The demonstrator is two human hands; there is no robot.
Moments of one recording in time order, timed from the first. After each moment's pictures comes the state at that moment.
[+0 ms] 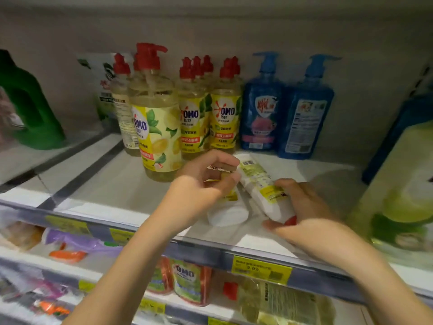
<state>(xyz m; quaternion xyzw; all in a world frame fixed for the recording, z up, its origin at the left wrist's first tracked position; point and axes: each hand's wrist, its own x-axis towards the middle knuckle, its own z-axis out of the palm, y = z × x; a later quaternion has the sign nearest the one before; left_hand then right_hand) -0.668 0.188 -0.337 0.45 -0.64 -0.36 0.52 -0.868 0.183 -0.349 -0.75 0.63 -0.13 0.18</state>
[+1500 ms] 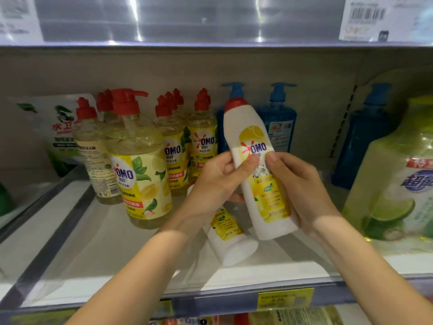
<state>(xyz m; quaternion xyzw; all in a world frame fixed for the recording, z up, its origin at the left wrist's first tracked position) -0.676 0.124 -0.301 0.31 -0.63 -0.55 0.46 -0.822 0.155 -0.309 -0.52 0.42 -0.62 0.41</state>
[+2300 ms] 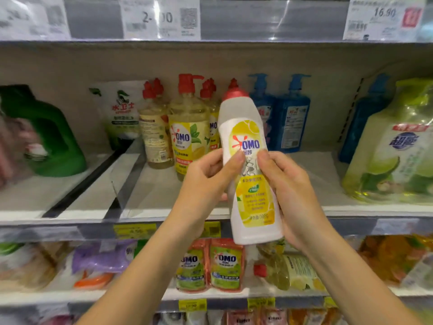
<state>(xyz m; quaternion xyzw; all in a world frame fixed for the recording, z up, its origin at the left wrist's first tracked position) -0.581 0.253 -0.304 0.33 -0.58 -0.53 0.52 -0.714 0.277 -0.307 -0.47 0.38 -0.63 0.49</state>
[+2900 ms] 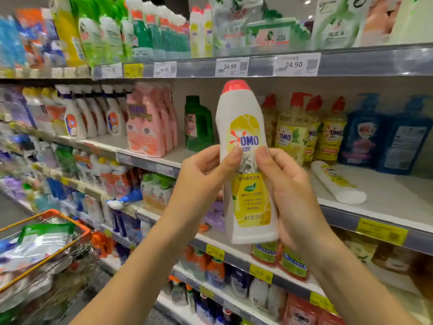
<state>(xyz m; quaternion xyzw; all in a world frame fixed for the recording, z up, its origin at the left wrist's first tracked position) -0.486 0.458 -0.265 0.43 -0.53 -0.35 0.65 -0.614 0.415 -0.273 -0.56 0.21 -0.51 0.61</state>
